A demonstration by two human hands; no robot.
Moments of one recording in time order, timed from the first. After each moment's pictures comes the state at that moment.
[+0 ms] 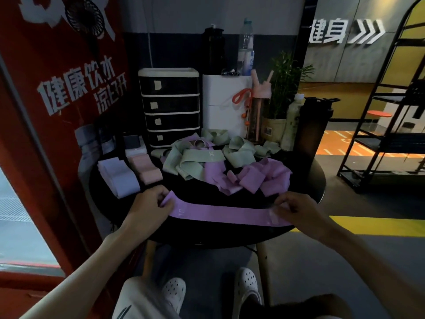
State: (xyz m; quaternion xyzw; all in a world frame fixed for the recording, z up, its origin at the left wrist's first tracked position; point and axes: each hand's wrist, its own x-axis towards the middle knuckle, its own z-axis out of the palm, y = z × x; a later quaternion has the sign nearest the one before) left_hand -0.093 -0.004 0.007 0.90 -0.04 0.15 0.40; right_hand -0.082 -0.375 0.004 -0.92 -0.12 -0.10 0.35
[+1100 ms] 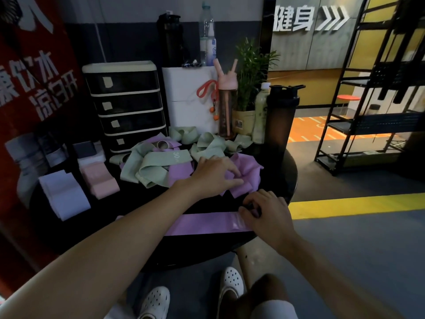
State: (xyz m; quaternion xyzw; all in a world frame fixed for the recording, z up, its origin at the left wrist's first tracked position) left_hand 0.023 -0.202 0.047 0.93 -0.32 0.09 0.18; right_hand -0.069 -0.368 -0.027 -0.94 -0.06 -0.23 0.24
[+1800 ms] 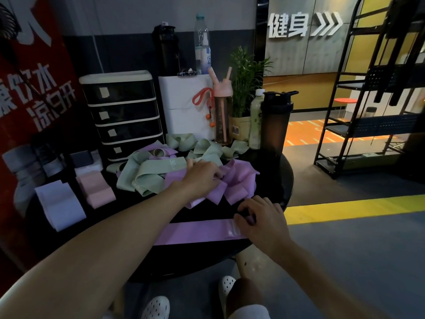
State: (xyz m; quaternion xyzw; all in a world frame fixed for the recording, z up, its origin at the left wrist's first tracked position) left_hand 0.047 -0.198 0.045 0.95 -0.26 0.13 0.12; right_hand -0.071 -0.367 -0.027 -0.94 -0.07 -0.24 0.25
